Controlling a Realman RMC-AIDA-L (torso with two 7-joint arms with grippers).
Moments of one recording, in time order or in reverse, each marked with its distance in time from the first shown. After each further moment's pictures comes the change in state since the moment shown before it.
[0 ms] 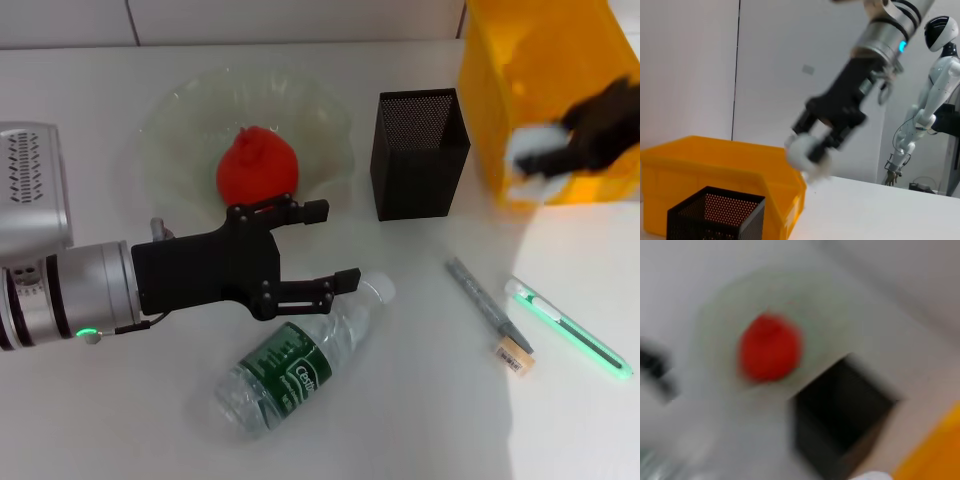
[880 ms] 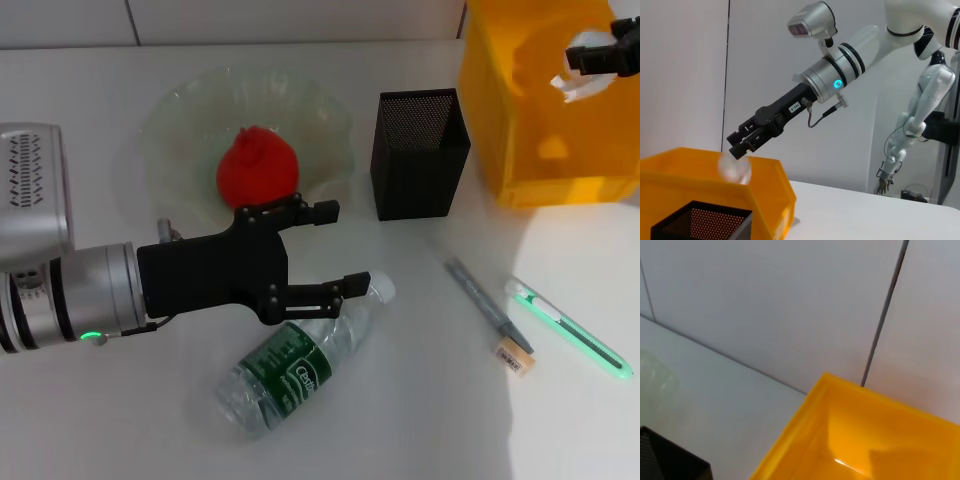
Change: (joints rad) left arm 0.003 -0.009 0.000 0.009 -0.004 0.027 0.008; right arm -0.021 -0.003 0.100 0.273 0.020 0.523 -0.099
